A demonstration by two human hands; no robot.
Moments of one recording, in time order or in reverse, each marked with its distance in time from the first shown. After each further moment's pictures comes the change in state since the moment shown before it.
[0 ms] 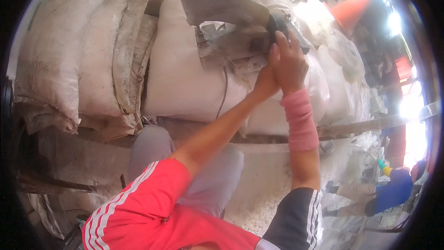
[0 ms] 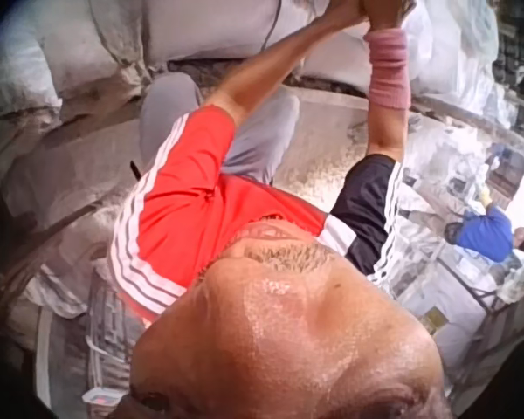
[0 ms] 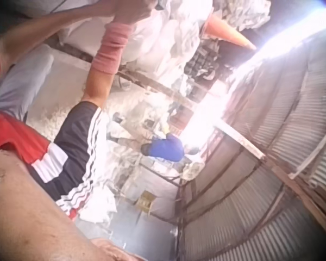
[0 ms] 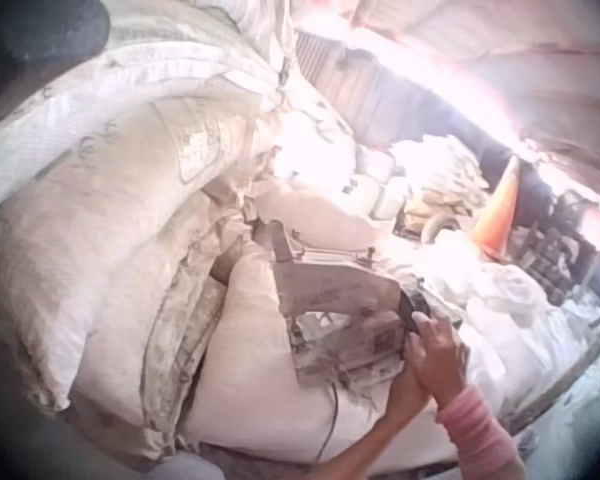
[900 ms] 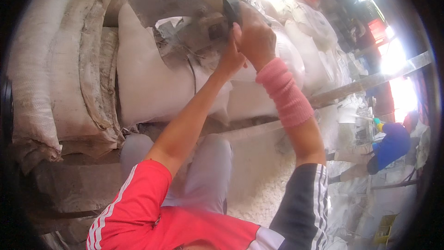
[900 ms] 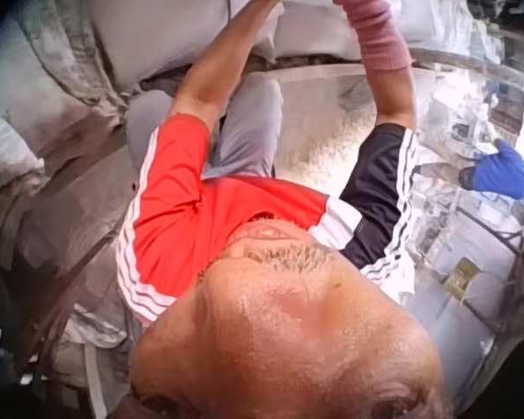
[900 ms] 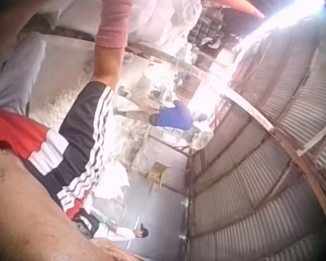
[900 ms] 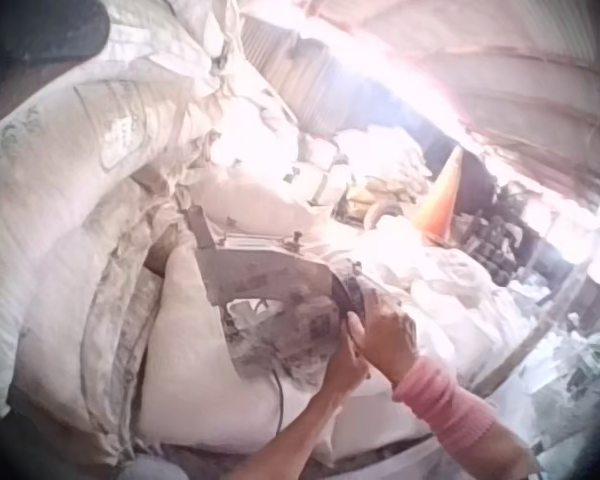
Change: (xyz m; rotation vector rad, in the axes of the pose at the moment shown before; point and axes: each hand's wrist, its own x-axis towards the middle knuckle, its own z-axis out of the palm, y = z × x) left_hand 0.013 0.004 -0.012 -0.303 -0.223 -0.280; right_hand 0.019 0.004 -0.018 0.043 -0.080 0.042
